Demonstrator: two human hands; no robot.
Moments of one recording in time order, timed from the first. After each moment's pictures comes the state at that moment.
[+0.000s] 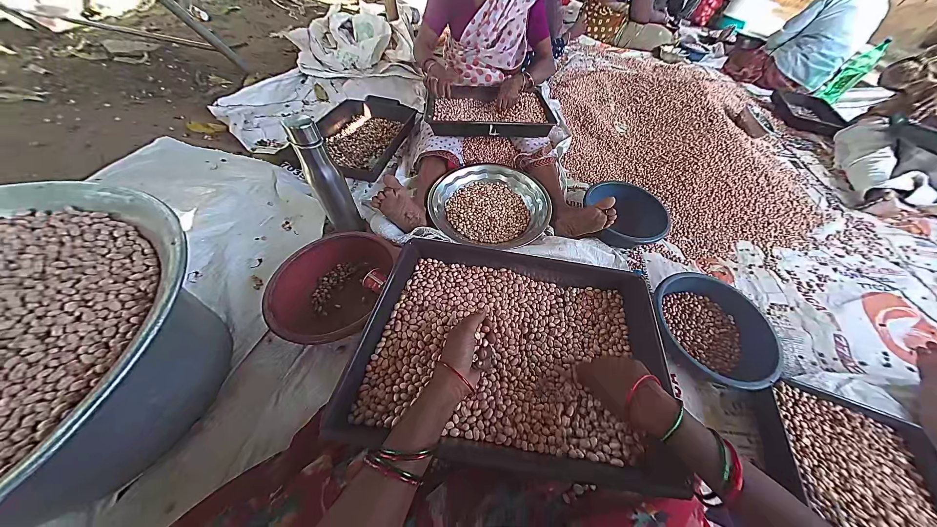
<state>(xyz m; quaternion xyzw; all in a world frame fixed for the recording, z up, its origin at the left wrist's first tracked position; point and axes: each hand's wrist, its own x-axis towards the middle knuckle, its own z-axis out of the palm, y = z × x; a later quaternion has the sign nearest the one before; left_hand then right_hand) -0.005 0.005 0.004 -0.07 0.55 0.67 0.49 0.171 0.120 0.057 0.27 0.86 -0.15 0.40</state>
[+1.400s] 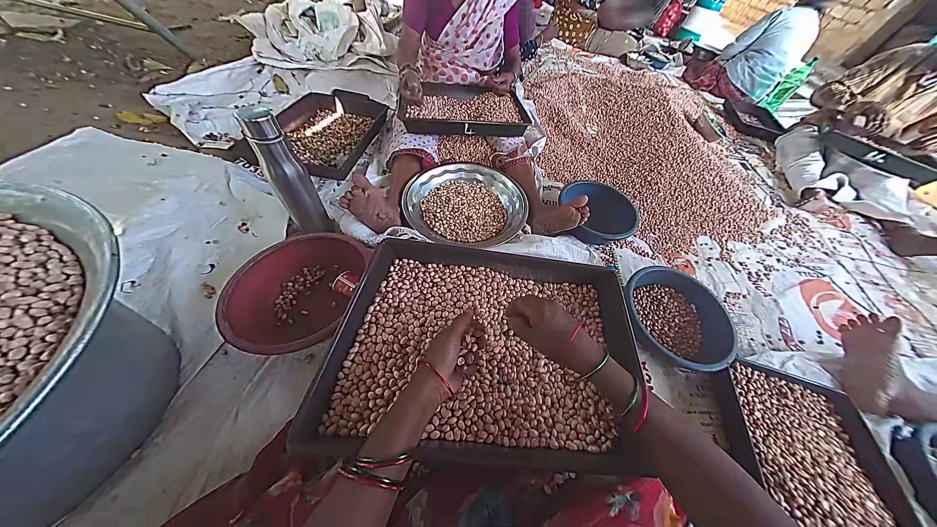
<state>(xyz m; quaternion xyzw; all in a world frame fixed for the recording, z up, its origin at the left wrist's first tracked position) -0.004 0.004 0.003 -0.03 0.54 0.62 0.56 0.117 0.122 0.069 0.25 0.92 -0.29 0.06</state>
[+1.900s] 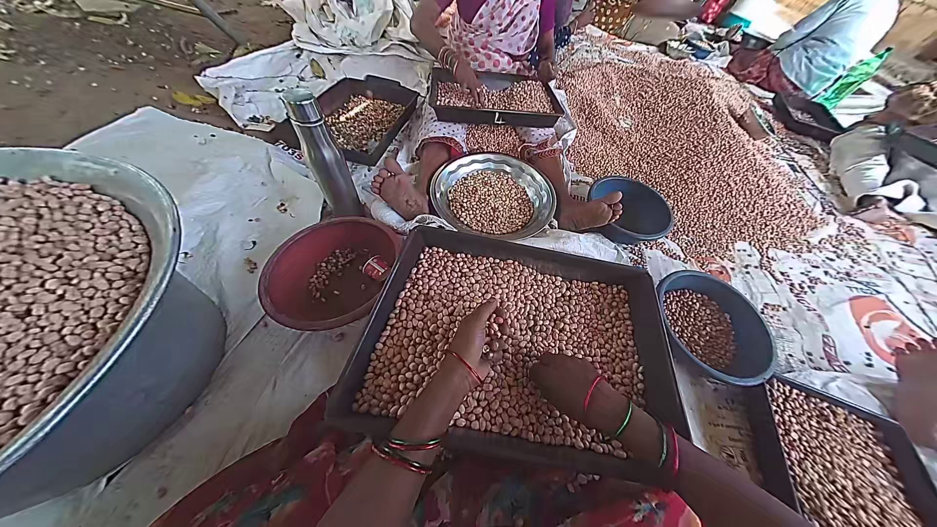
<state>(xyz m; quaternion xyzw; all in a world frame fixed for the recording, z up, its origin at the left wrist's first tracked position) -0.007 0.004 0.010 -0.06 0.52 0.66 0.54 0.131 0.088 0.021 0.19 0.91 -0.15 0.35</state>
